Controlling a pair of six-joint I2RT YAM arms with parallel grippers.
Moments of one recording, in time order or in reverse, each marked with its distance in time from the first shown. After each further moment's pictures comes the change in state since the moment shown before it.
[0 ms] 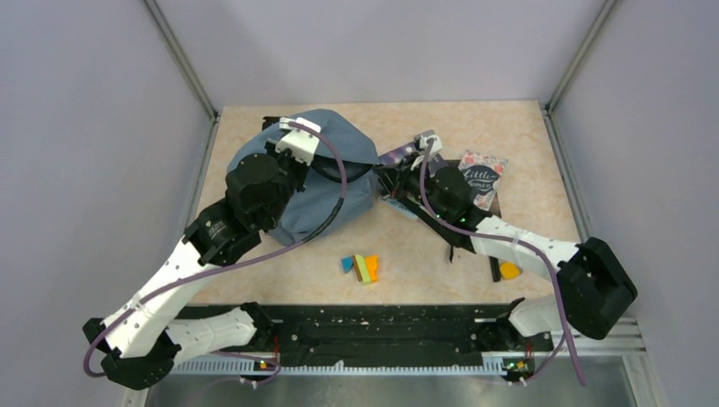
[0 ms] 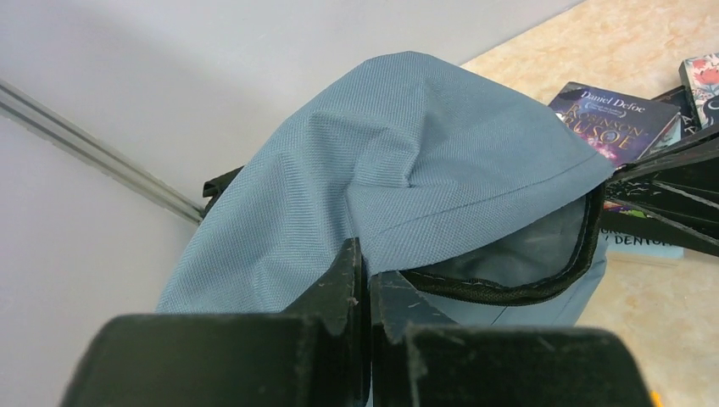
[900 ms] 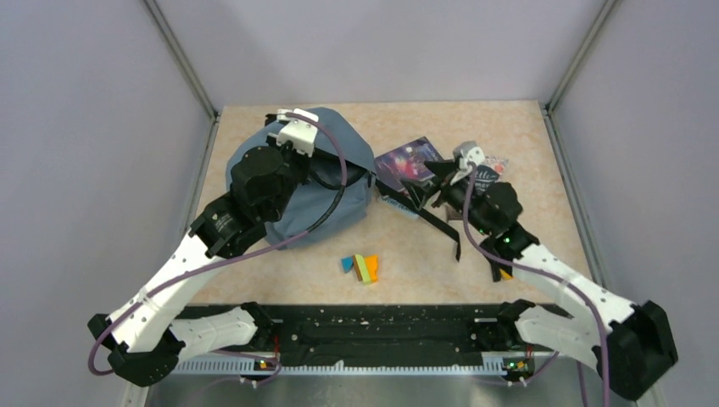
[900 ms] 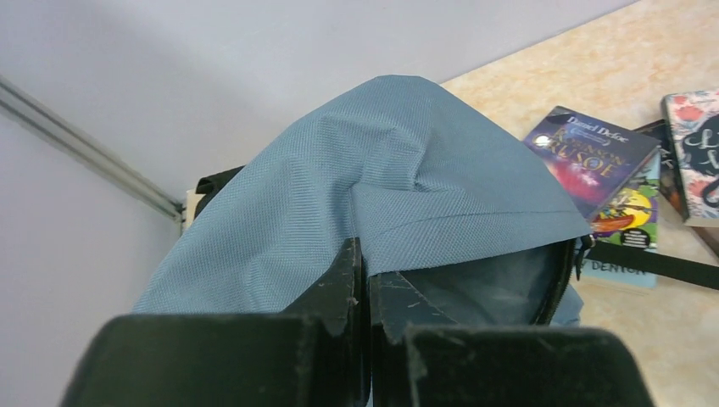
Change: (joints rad) left arm 0.023 0.045 0.013 0.031 0.007 -0.072; right arm -0.135 -0.302 -0.142 -0.168 -0.093 -0.206
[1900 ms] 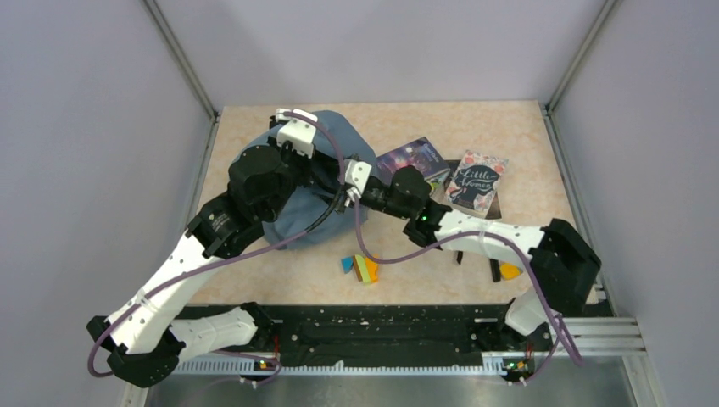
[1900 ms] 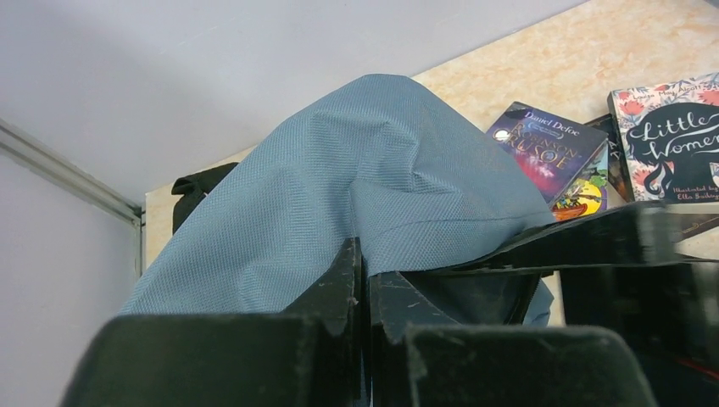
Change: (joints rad) left arm 0.010 -0.001 0.018 -0.045 0.101 -0.069; right arm 0.379 0.478 0.382 0.254 -0.204 -0.515
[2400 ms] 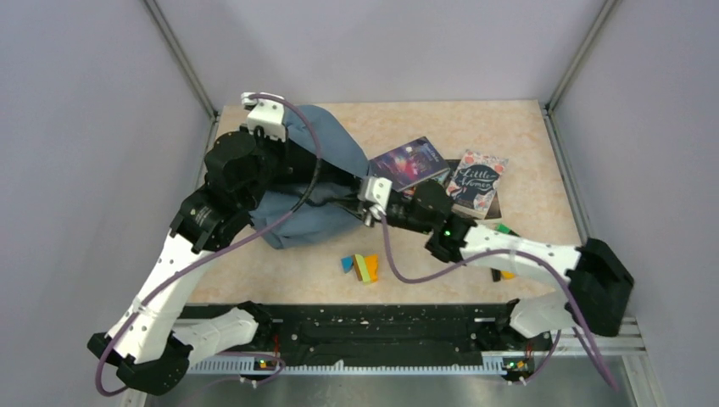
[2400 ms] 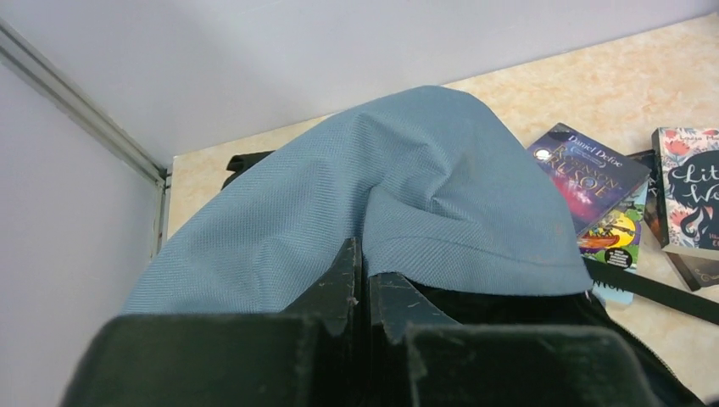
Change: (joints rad) left arm 0.179 -0.003 0.053 -0.047 0.069 -0.060; right arm 0.020 -0.099 -0.058 -0.074 -0.050 0.038
